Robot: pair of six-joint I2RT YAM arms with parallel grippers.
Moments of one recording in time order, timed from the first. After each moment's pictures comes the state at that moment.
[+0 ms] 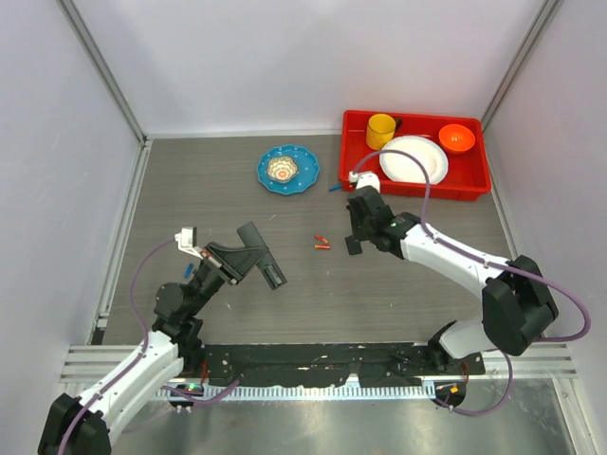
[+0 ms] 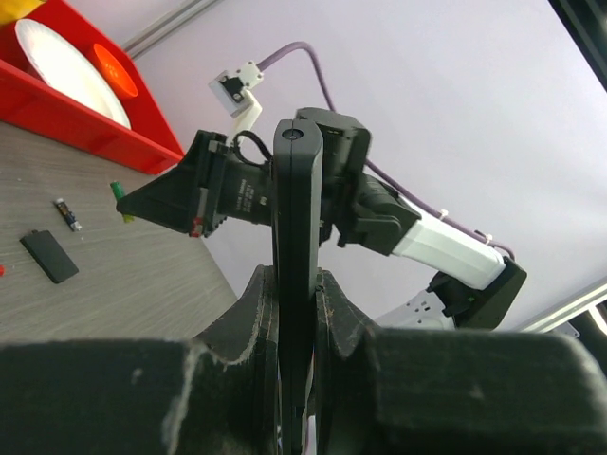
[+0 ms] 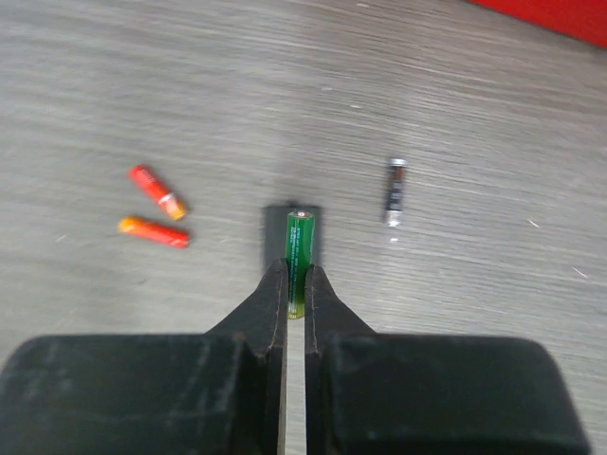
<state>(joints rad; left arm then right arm) -0.48 0.54 0.05 0.87 0.28 -1.23 0.59 1.43 0.95 -0.33 0.35 0.33</state>
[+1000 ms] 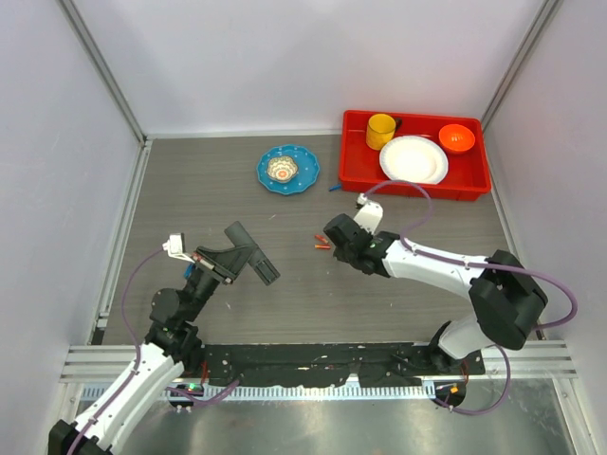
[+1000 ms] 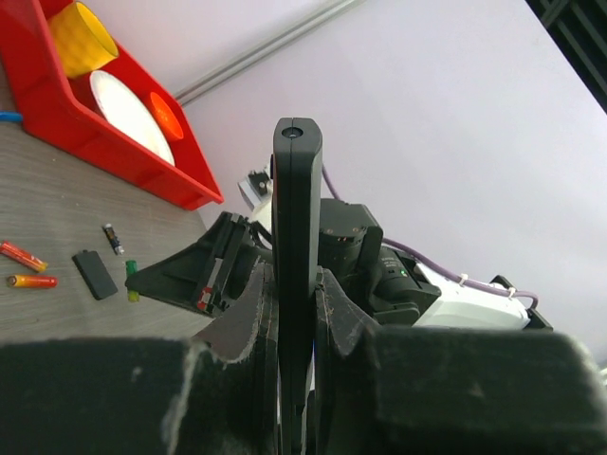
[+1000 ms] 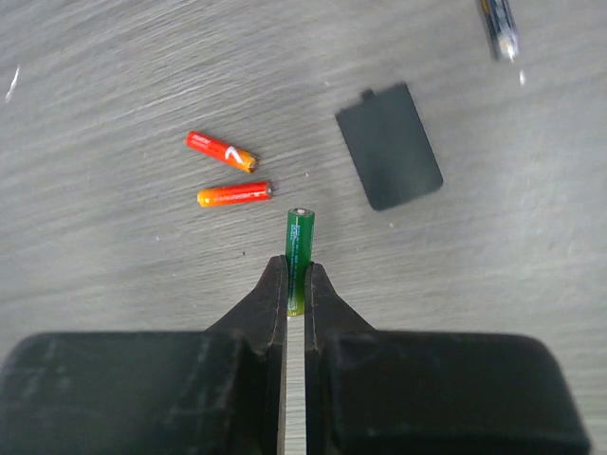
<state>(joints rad) -0.48 0.31 0.05 0.60 0.14 -1.21 0.84 1.48 0.90 -0.34 0.50 0.88</state>
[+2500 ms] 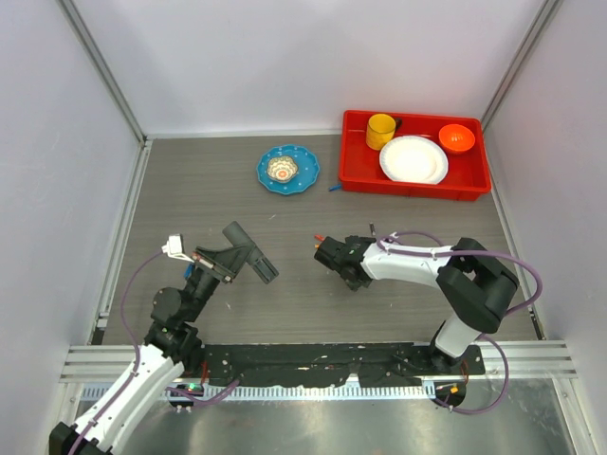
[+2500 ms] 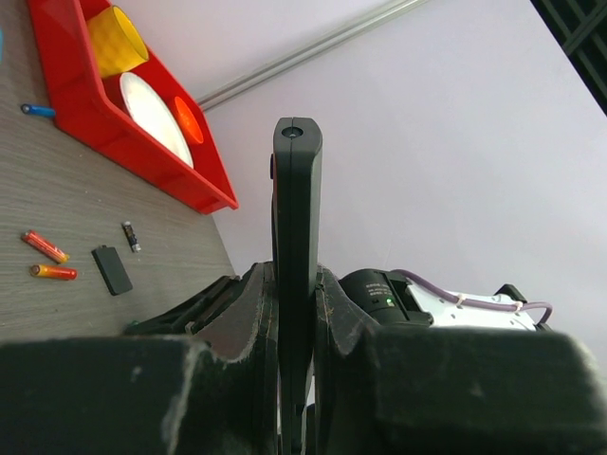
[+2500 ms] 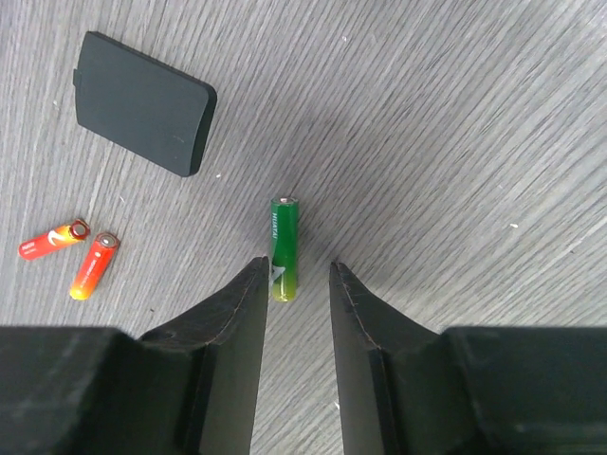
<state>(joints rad) -0.48 0.29 0.05 0.53 0.08 -1.24 0.92 1.64 0.92 -0.74 0.56 1.99</state>
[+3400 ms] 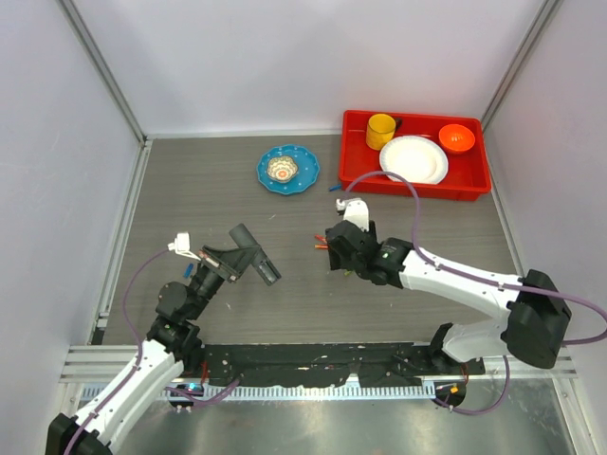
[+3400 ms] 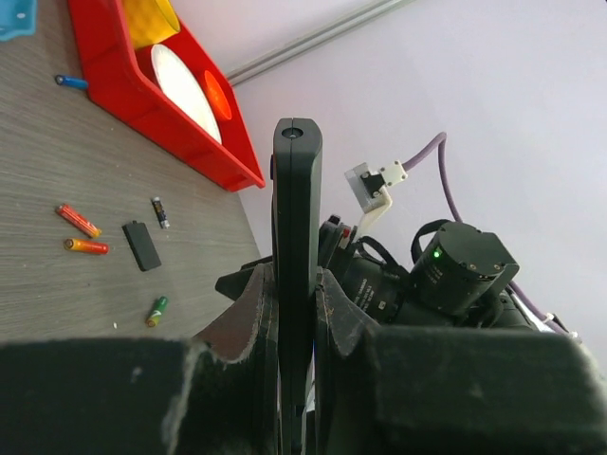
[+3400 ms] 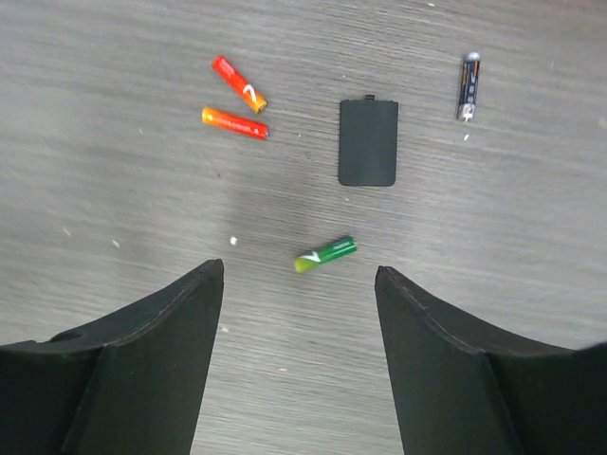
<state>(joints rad) -0.48 0.37 0.05 0.53 0.11 -1.22 0.95 1.31 0.91 -0.50 0.55 0.64</state>
